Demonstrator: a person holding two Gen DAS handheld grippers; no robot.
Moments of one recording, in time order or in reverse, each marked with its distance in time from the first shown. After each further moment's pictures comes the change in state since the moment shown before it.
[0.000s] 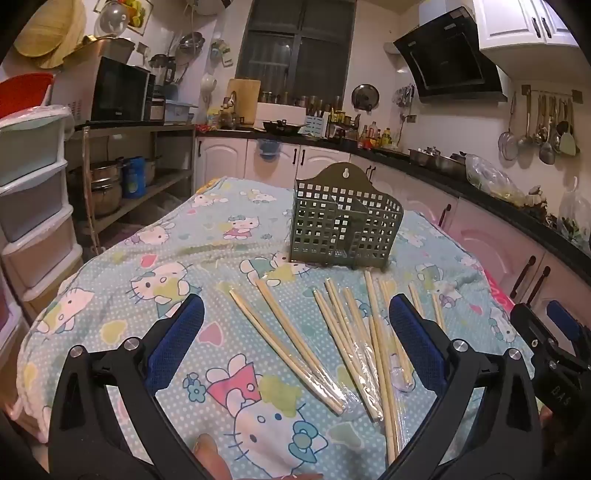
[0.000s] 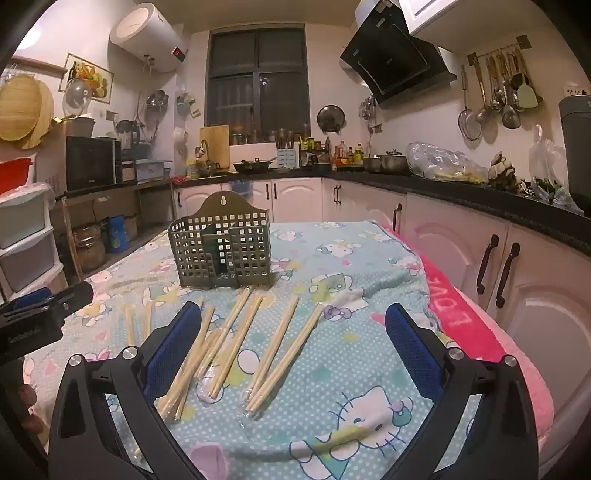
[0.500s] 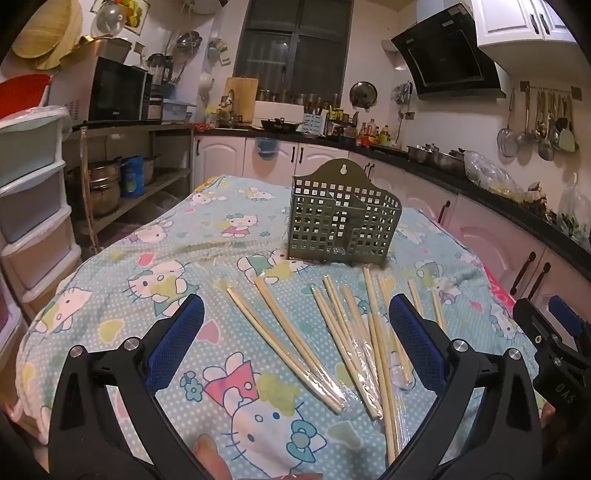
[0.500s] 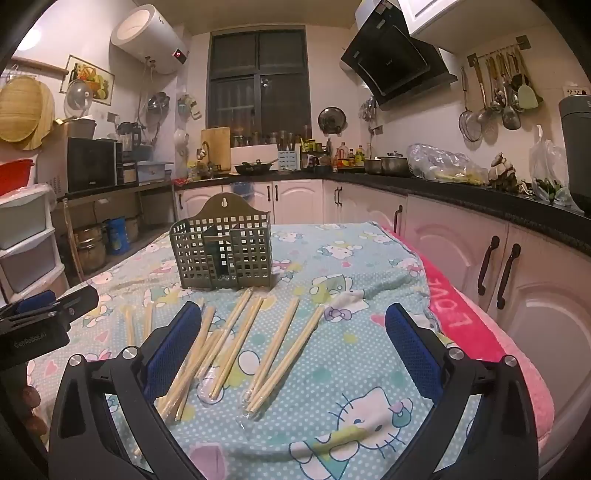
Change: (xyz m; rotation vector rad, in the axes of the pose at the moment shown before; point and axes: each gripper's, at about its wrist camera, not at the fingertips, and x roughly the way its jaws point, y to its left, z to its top) left arm 0.005 -0.004 -0.002 0.018 0.005 0.006; right arm -0.001 -0.002 0.001 0.003 -0.001 0.003
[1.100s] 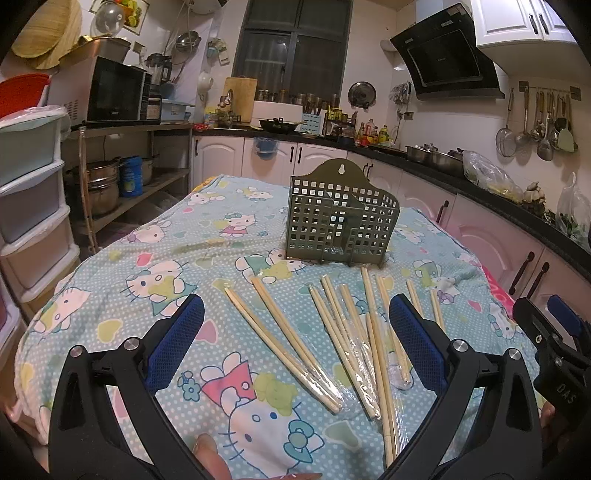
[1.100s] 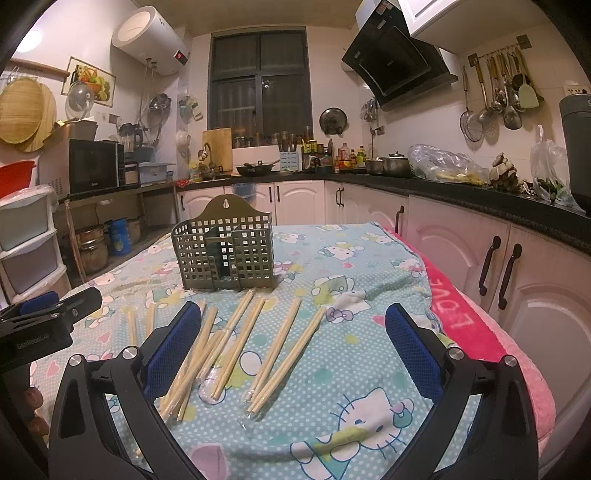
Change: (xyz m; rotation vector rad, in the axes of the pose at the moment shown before) left arm 0.000 -0.004 -0.001 0.006 -0.001 0.001; right arm -0.002 0.003 0.003 0.002 -0.005 0.002
